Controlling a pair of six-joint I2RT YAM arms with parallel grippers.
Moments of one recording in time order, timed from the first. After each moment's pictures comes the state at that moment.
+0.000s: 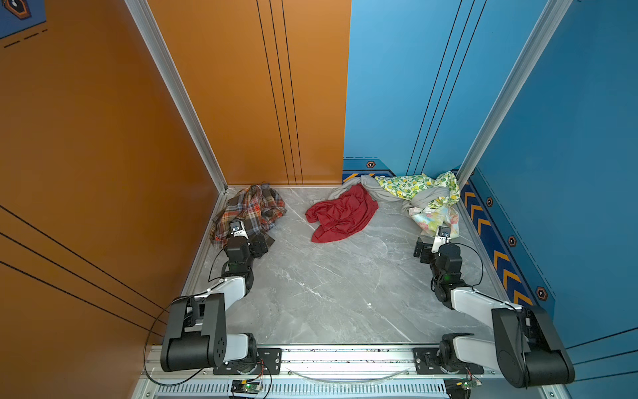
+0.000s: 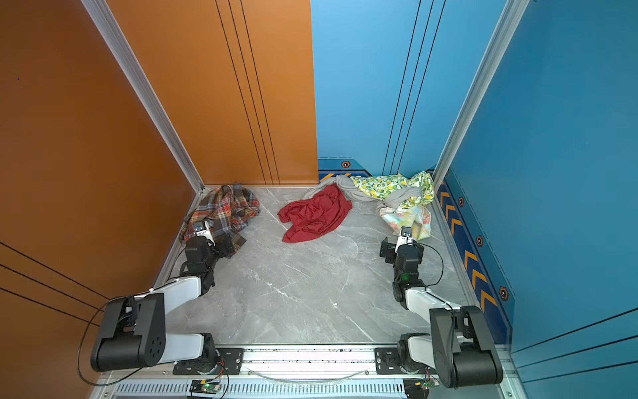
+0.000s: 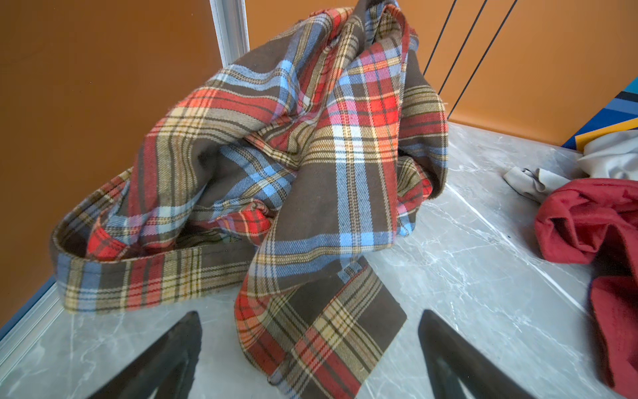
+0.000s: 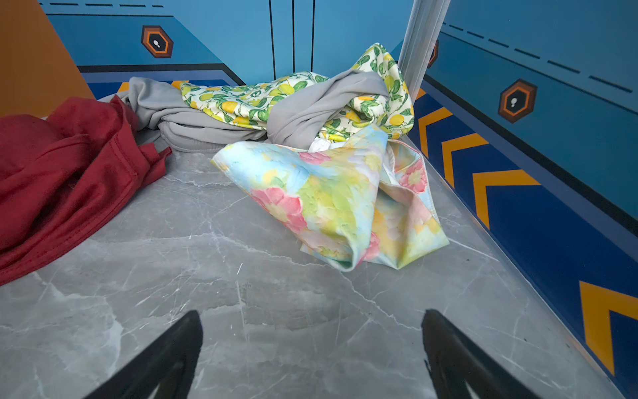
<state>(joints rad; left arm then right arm) 0.09 1.37 0.42 0.54 -0.13 -0.16 0.06 1.31 0.31 0.67 0.25 0.04</state>
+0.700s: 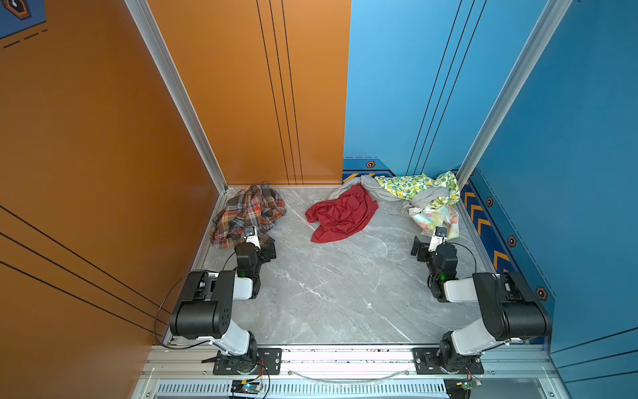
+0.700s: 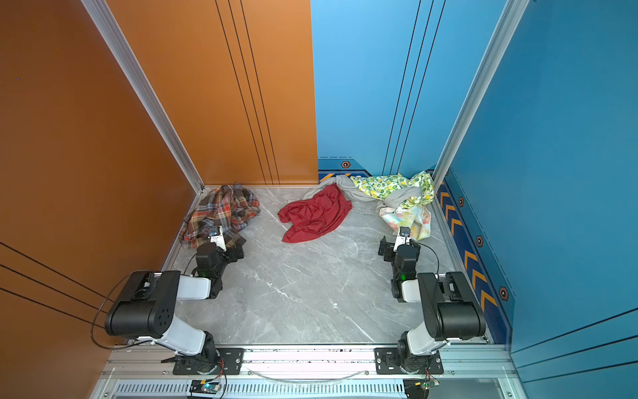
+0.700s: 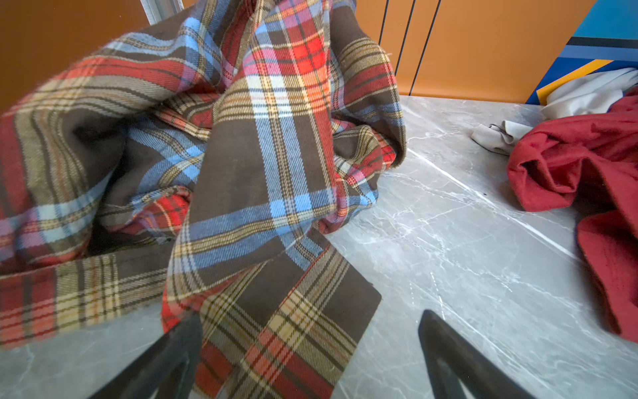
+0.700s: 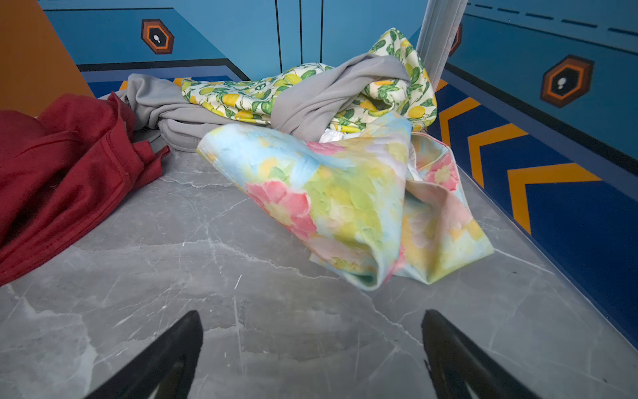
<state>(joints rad) 0.03 1.56 0.36 0.85 -0.09 -0.06 0.02 1.55 0.35 0.90 0.17 0.05</state>
